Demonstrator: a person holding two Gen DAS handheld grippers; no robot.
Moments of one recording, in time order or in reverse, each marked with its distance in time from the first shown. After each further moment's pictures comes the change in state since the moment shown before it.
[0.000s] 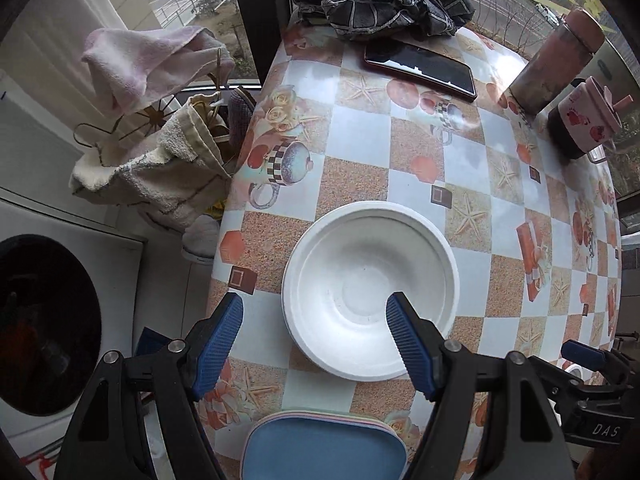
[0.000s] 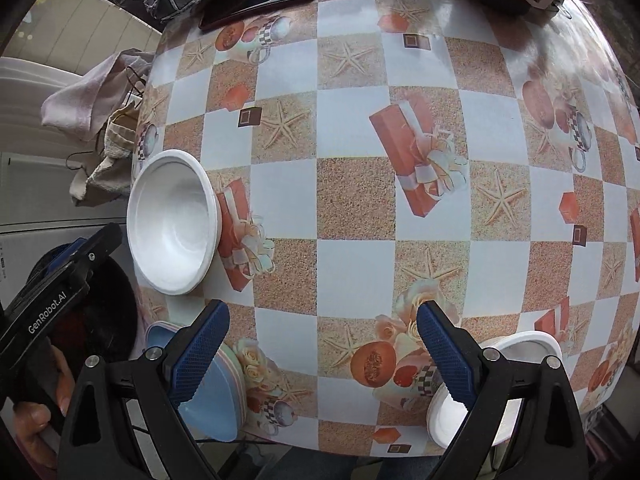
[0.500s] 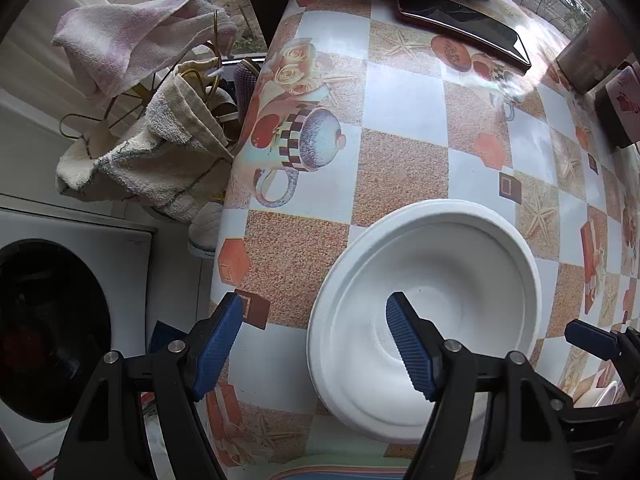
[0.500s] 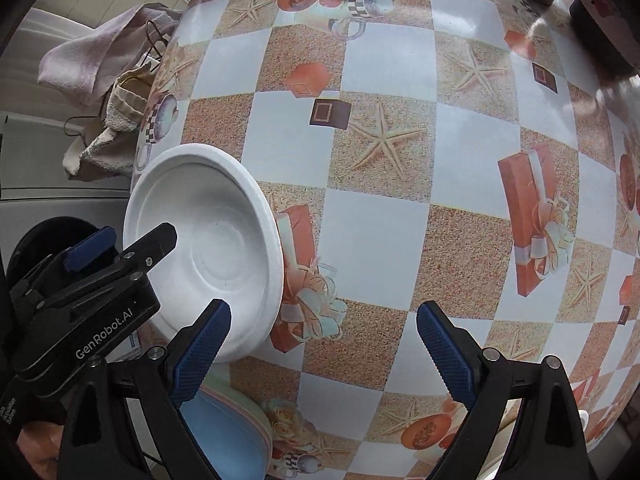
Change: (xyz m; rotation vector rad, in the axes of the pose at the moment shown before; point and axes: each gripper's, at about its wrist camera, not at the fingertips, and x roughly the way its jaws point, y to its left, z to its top) left arm 0.068 0.011 0.021 0.017 0.088 0.070; right arm 0.060 0.061 0.039 -0.136 0.045 -0.023
